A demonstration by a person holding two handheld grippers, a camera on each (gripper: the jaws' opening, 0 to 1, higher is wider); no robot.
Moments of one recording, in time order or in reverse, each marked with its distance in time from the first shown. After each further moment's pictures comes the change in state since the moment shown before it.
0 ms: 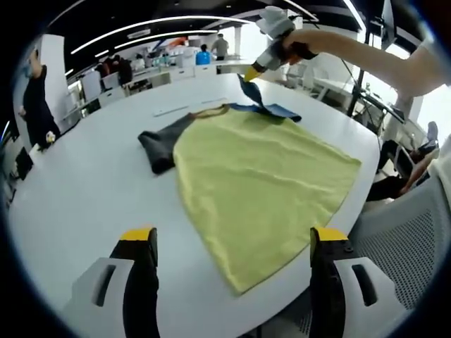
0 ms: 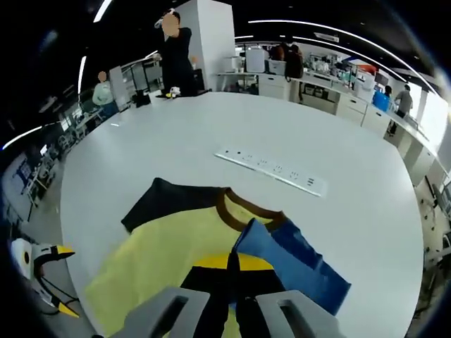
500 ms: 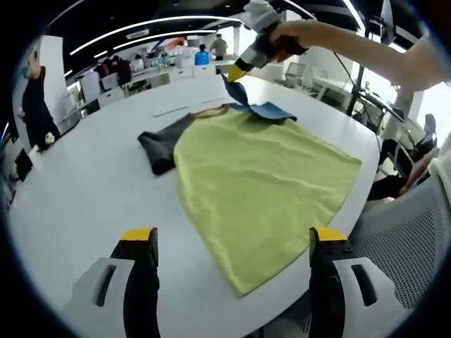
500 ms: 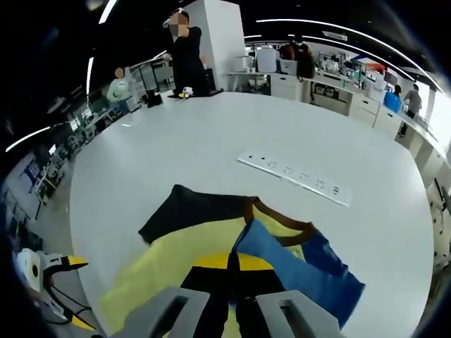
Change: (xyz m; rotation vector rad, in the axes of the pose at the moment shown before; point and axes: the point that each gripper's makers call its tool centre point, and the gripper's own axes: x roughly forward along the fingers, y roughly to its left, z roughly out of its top) left arm 0.001 0.002 0.001 0.003 -0.005 -0.003; right arm 0.016 0.044 0.016 -0.005 0.003 0.067
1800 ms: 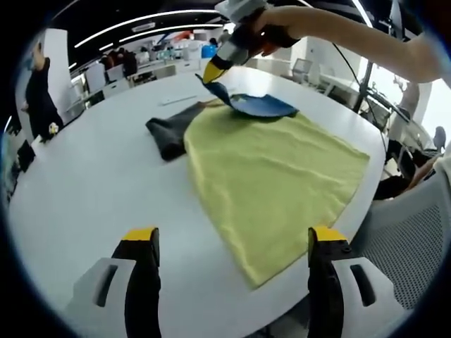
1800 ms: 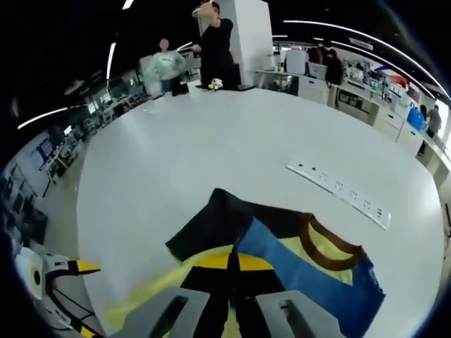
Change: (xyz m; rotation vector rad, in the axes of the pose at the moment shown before) left arm 0.004 0.016 -0.020 -0.034 0.043 0.020; right arm 0.050 0.080 0.007 -0.117 0.026 0.077
